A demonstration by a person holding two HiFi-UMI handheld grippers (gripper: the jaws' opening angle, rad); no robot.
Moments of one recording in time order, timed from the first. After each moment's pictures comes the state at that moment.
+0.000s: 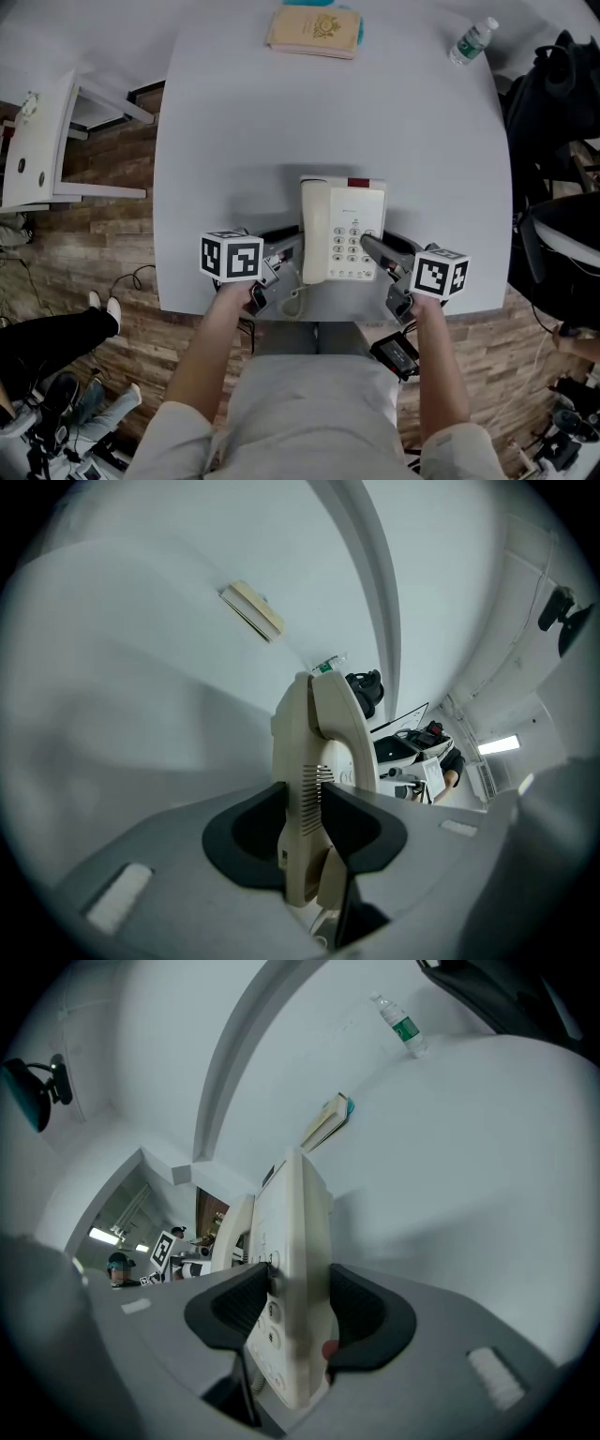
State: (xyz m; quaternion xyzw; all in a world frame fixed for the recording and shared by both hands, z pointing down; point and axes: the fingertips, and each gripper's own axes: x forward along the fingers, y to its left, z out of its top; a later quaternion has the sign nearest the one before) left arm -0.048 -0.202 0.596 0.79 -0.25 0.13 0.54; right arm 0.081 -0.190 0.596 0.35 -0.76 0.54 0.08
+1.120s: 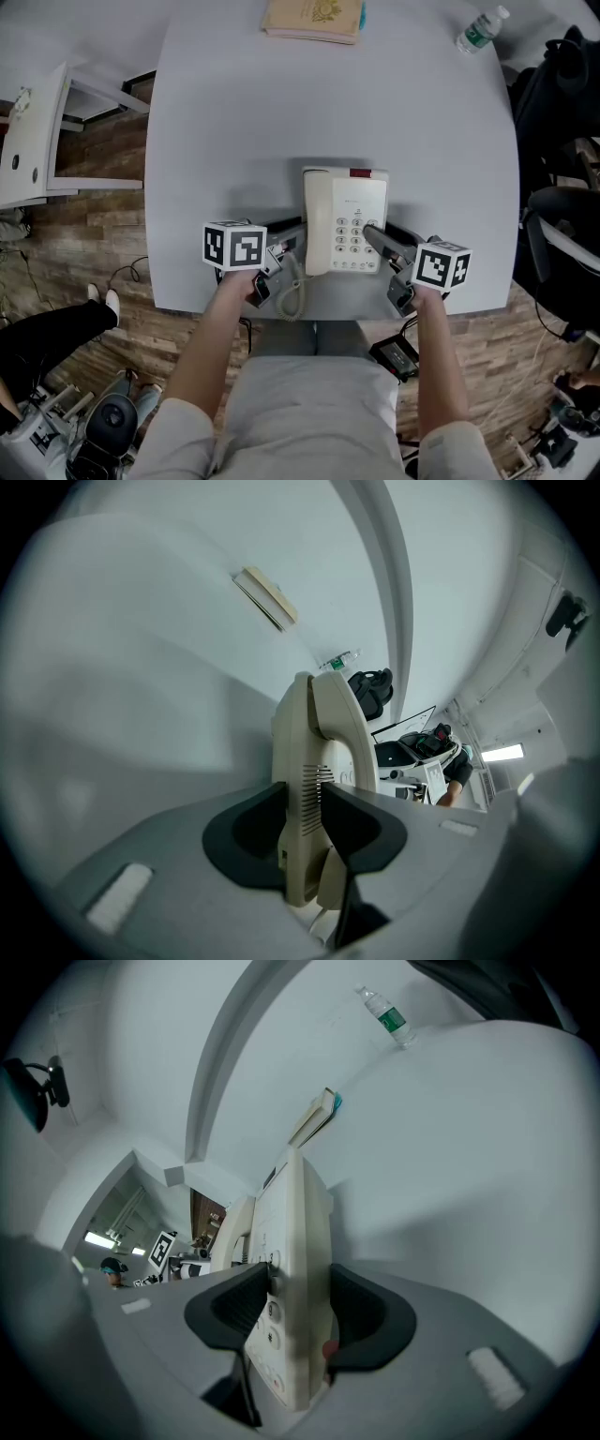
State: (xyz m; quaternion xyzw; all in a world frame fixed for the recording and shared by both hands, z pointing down) left arm -0.041 -0.203 0.628 0.77 -0.24 0.13 0.57; right arm 0.088 -0.194 0.625 0.36 -0.75 0.55 0.09
